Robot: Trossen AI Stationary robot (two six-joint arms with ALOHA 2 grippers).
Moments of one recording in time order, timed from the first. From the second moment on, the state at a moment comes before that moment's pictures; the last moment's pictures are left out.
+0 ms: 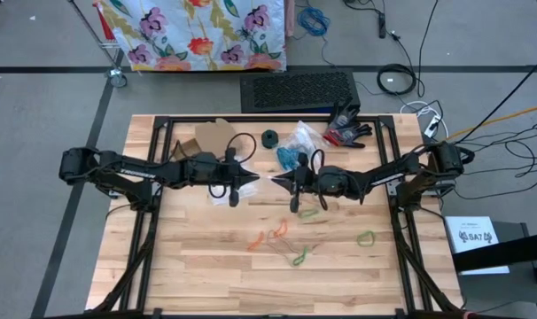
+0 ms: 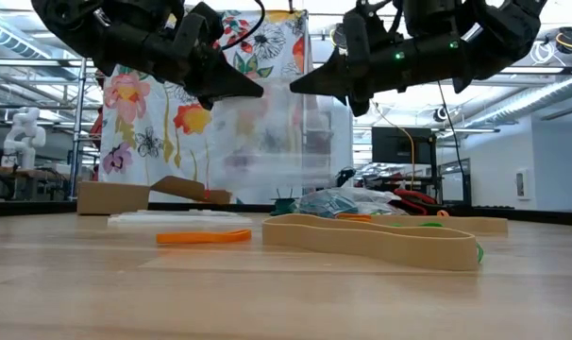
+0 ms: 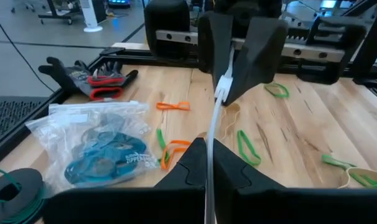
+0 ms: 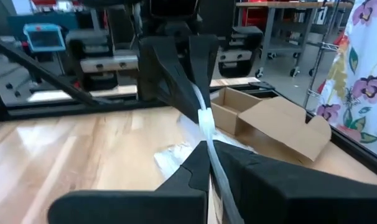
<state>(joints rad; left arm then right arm) 0.13 1.27 0.55 0.49 0.05 0.01 0.01 1.60 0.66 0.83 0.21 0.05</state>
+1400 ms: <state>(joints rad) 0.16 1.27 0.56 0.35 0.07 -0.02 -0.02 1.59 0.66 0.79 0.20 0.02</state>
